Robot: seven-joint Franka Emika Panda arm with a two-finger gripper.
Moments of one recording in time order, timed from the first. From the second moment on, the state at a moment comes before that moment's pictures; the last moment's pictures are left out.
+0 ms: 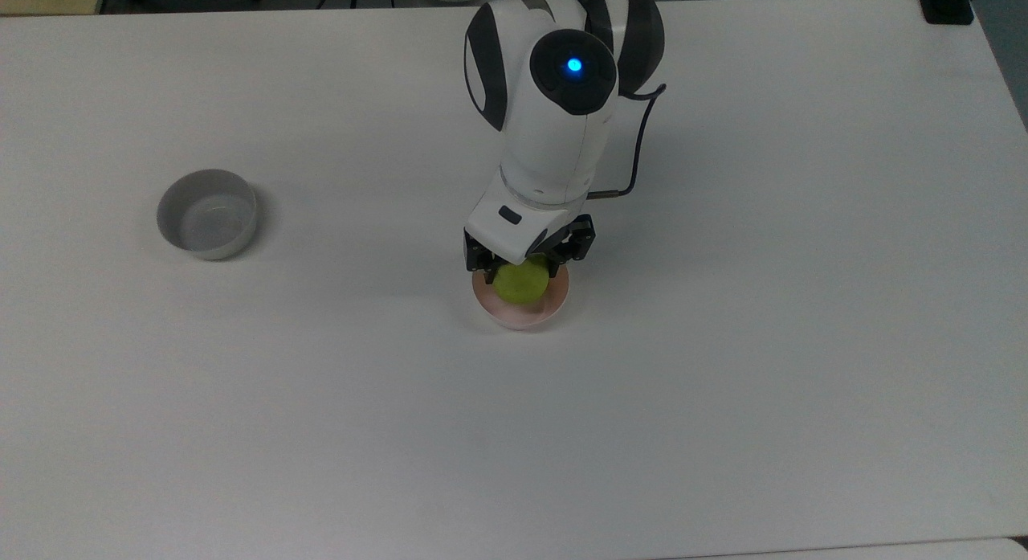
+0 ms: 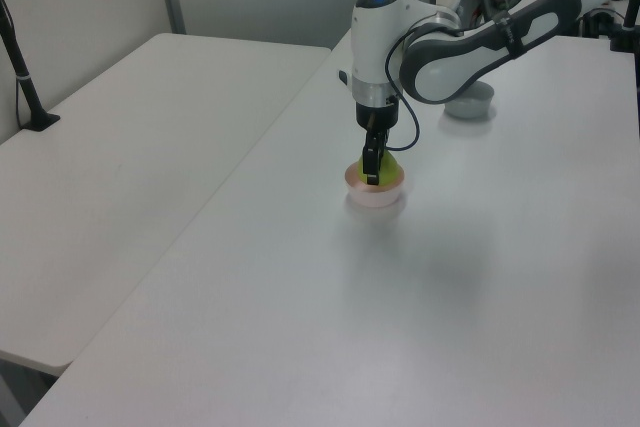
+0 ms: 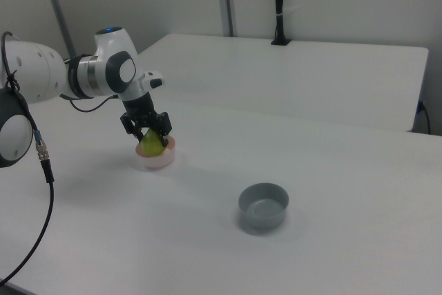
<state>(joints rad) 0.08 0.55 0.17 -1.51 -0.23 2.08 0.14</state>
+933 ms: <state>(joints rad) 0.08 0.55 0.17 -1.51 -0.24 2.11 0.15</state>
